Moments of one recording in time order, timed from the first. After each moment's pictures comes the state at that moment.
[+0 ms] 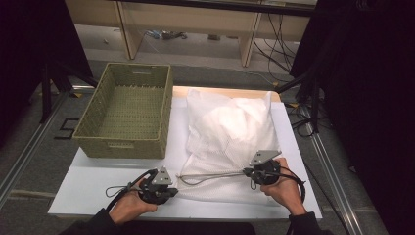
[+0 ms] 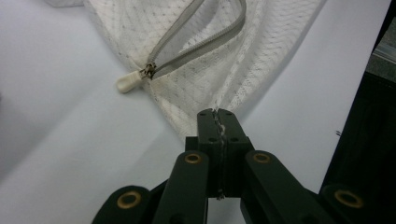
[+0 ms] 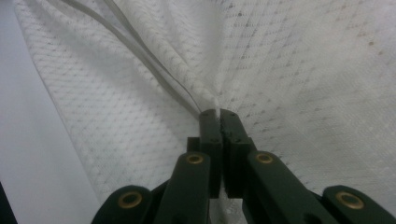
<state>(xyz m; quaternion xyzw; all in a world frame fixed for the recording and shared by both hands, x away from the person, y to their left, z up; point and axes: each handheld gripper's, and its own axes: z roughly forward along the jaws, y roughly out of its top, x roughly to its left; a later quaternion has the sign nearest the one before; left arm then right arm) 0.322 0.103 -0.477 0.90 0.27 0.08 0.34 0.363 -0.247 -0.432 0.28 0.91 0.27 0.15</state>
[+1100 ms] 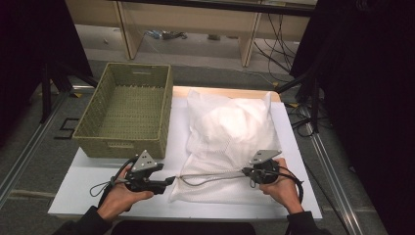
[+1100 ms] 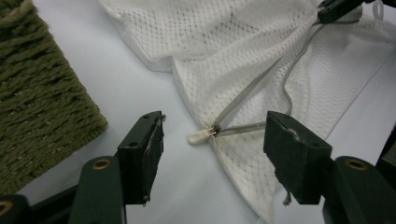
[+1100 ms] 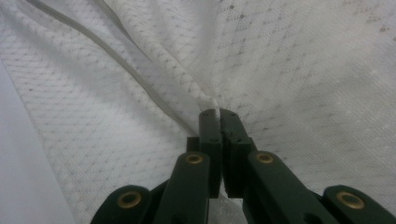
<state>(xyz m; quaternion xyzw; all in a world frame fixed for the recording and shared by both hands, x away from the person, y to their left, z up) 0.331 0.131 -0.444 0.80 0.37 0.13 0.45 0.373 -0.251 -0.447 0.28 0.90 0.29 0.15</state>
